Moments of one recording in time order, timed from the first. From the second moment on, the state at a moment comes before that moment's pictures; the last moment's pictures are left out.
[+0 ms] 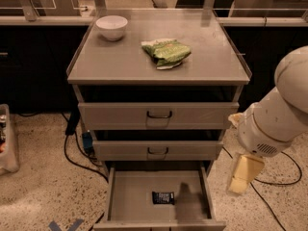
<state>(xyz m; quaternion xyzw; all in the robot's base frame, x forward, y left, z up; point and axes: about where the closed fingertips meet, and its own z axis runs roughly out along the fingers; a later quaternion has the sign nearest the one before) 0.406 -0.187 0.803 -0.61 0.78 0.01 0.13</state>
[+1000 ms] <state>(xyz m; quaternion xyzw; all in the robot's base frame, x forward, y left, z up) 0.413 -0.165 0.686 -0.64 0.76 0.06 0.11</state>
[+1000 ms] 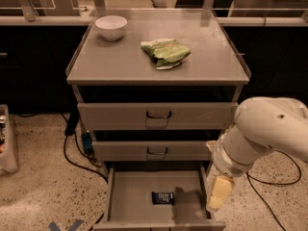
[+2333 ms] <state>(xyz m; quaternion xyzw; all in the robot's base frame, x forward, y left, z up) 0.409 -0.143 0.544 -0.65 0.75 0.09 0.13</state>
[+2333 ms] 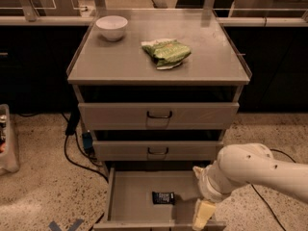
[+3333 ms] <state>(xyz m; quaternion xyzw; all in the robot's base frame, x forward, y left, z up) 0.417 -0.075 0.372 -0.66 0.72 0.17 0.10</state>
